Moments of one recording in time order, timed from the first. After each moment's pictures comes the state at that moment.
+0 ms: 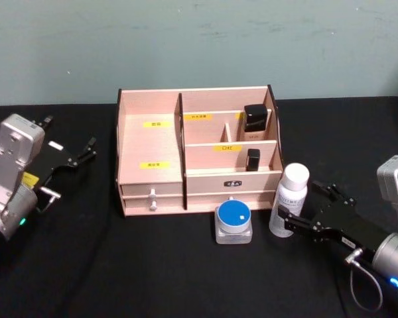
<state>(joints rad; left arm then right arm) -0.20 0.60 0.45 -1.41 -0.25 -0.12 0.03 -0.15 0.59 -0.25 -1.73 0.42 0.06 0.31</state>
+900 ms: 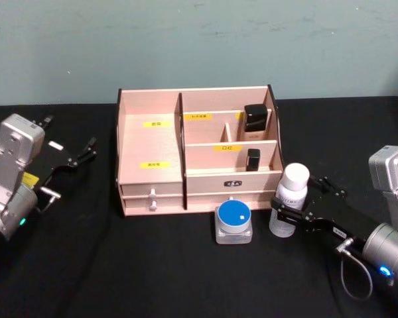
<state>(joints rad) -0.20 0.60 0.45 -1.41 -0.25 -0.12 0.03 -0.09 0.52 -0.24 -1.67 0.40 0.07 0.36</state>
